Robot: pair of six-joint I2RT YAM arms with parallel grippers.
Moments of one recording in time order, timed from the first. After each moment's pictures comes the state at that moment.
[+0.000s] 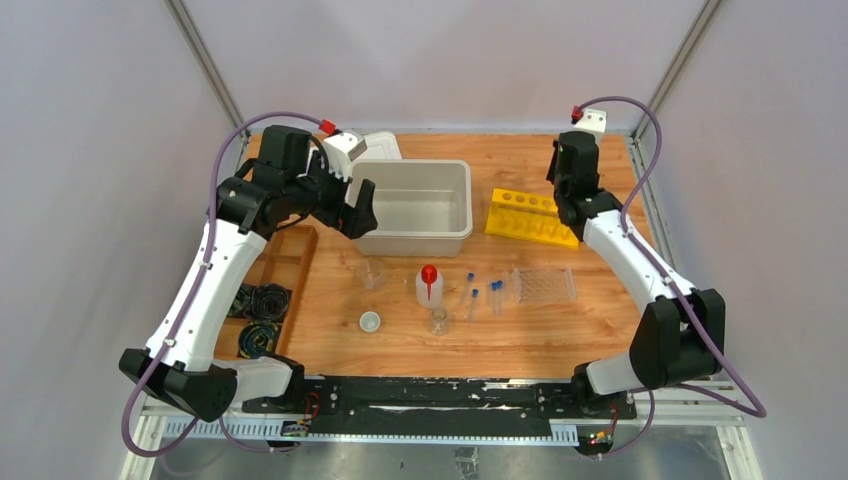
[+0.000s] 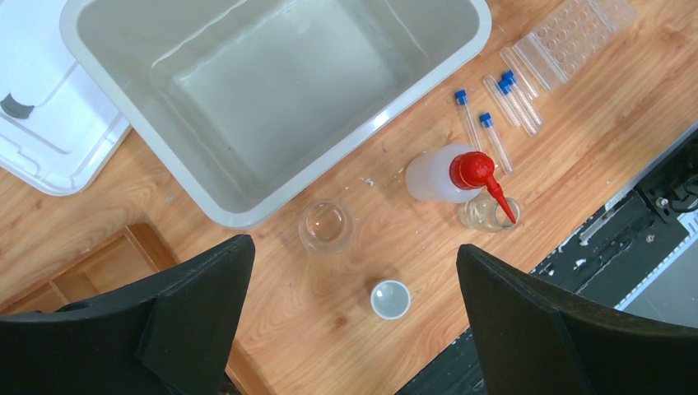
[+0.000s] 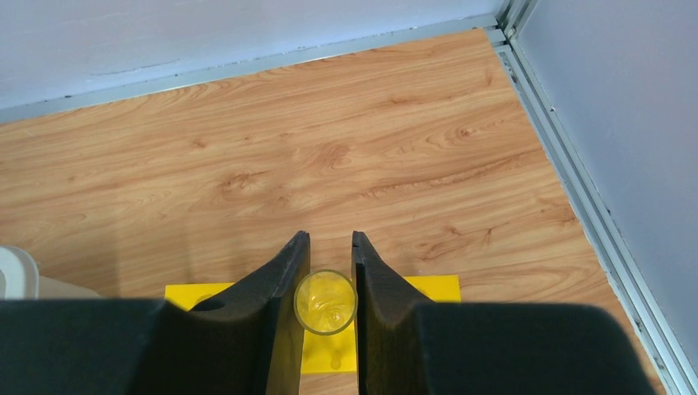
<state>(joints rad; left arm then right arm) -0.34 1.25 1.53 -1.00 0.36 0.13 0.24 1.40 1.13 -0.04 0.46 0.15</state>
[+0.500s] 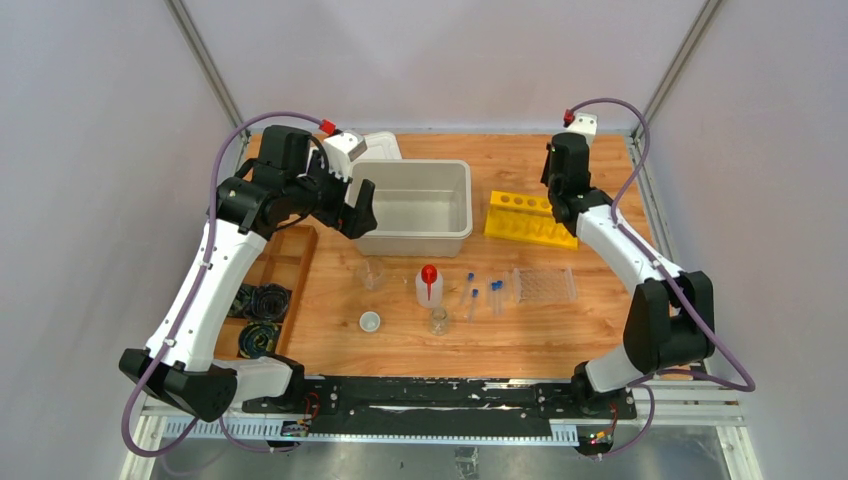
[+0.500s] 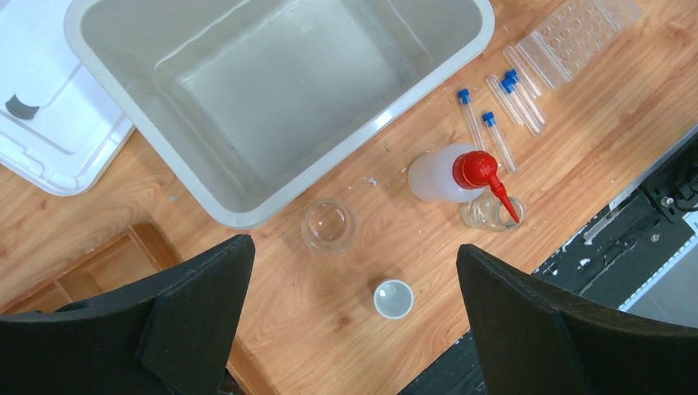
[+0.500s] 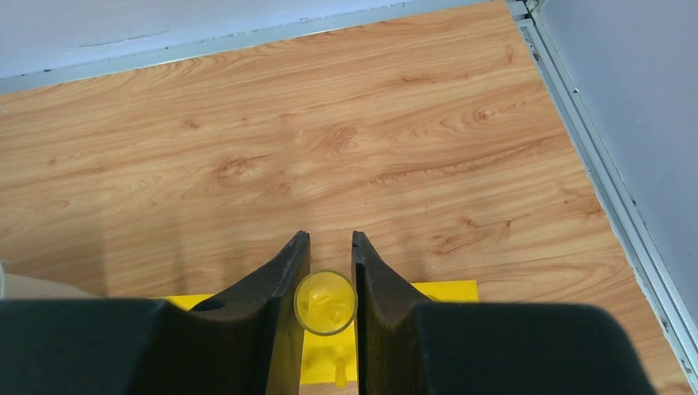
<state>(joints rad) -0.34 1.25 1.53 -1.00 0.36 0.14 0.24 1.48 1.13 -0.01 0.45 0.17</state>
